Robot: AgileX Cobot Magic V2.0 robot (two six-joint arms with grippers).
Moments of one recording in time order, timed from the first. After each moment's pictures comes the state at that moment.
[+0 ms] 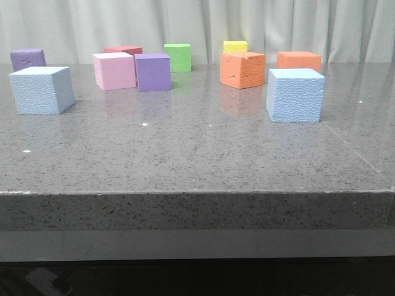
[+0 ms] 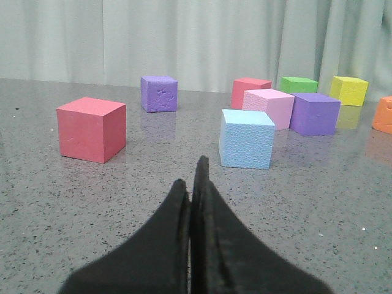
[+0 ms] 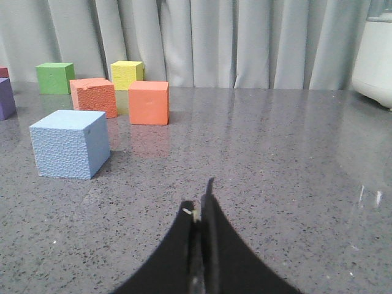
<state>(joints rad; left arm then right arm) -0.04 0.00 0.01 -0.05 0.06 -0.02 -0.01 -0.01 0.03 0.07 0.03 -0.03</state>
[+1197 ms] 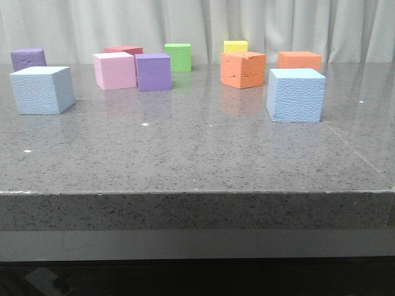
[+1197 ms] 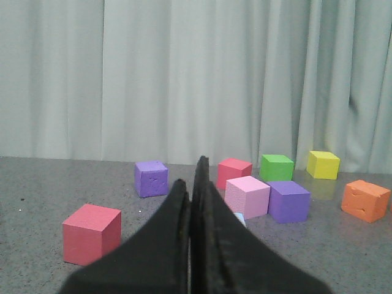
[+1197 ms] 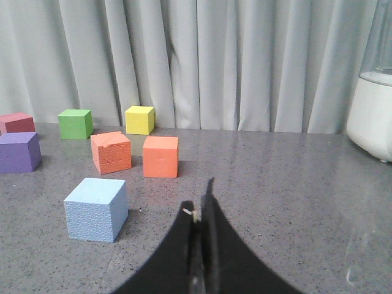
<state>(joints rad) -0.04 0.11 -0.49 -0.05 0.37 -0.02 -0.01 0.05 -0.38 0.07 0.36 -0.03</state>
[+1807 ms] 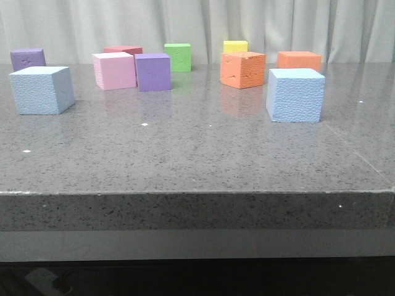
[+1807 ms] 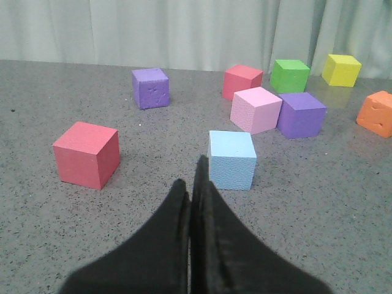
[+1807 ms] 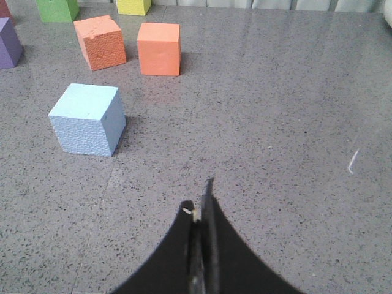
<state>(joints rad) -0.04 0.39 -0.60 -0.05 0.51 -0.02 -0.01 0.43 -0.57 0.08 0.57 -0.03</state>
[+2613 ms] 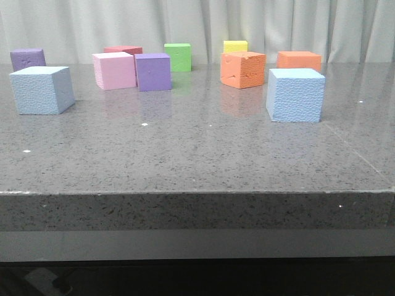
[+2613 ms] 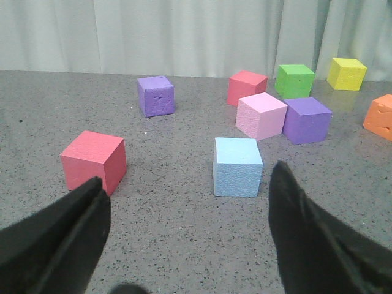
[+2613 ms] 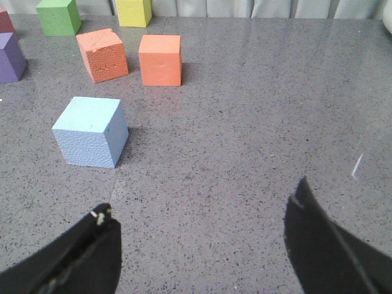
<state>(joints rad) -0.04 0.39 -0.60 -0.03 0.49 -0.02 -0.01 0.43 -0.57 0.08 0.55 -0.02</state>
